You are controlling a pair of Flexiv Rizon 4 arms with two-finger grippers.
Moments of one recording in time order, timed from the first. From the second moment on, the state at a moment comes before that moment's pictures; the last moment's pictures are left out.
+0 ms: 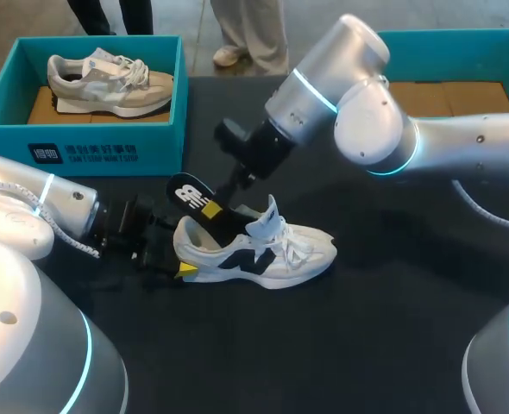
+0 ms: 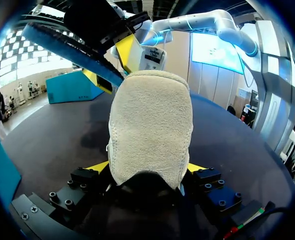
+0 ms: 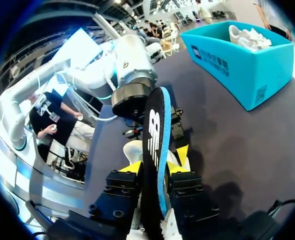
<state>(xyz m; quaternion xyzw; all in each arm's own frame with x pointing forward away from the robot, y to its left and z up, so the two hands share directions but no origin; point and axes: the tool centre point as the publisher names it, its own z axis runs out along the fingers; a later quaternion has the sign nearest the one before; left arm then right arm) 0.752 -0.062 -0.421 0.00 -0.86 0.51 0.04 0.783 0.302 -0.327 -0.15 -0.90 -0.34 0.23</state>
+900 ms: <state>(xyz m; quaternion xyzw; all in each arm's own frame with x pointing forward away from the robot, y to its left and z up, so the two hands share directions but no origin) 0.752 -0.062 -0.421 0.00 -0.86 0.51 0.04 0.818 0.321 -0.276 -0.16 -0.88 -0.43 0.16</state>
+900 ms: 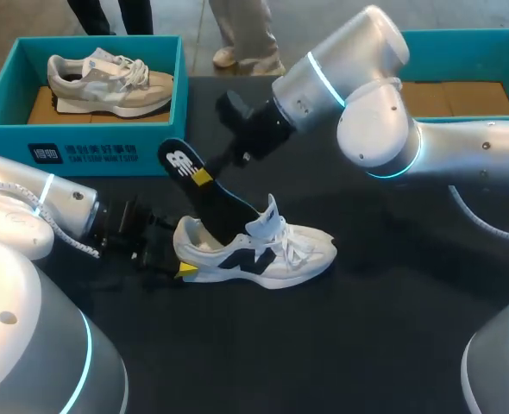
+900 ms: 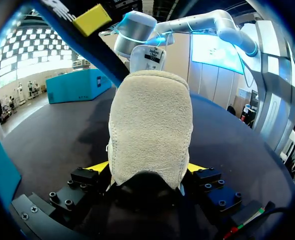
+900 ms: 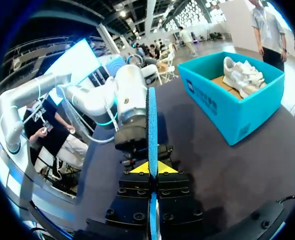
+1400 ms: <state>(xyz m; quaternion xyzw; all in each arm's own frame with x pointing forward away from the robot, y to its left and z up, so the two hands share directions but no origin) 0.752 -0.062 -0.421 0.00 -0.86 0.51 0.04 0.845 0.333 -0.220 -0.16 -0.85 -0.49 0.09</state>
